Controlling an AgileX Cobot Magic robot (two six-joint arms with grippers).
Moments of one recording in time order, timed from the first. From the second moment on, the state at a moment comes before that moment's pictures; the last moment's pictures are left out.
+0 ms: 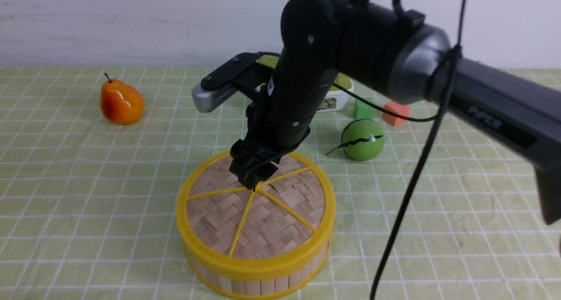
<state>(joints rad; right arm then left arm) 0.69 2.13 -2.05 0.18 1.16 -0.27 -0.01 -0.01 0.03 0.12 0.40 -0.16</state>
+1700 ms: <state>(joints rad) 0.23 1.65 -1.07 0.12 0.55 -0.16 -0.01 -0.01 0.03 0.12 0.40 -0.16</state>
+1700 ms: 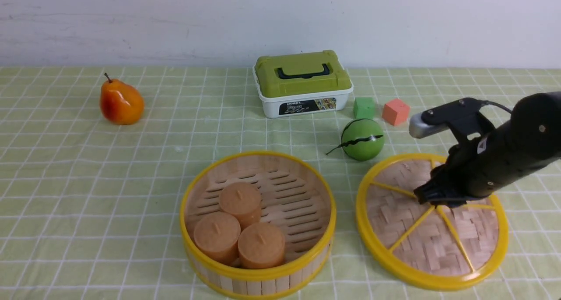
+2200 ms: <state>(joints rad) 0.23 0.94 -0.90 0.12 0.66 -0.14 -0.01 -0.01 0.03 0.12 0.40 -0.16</state>
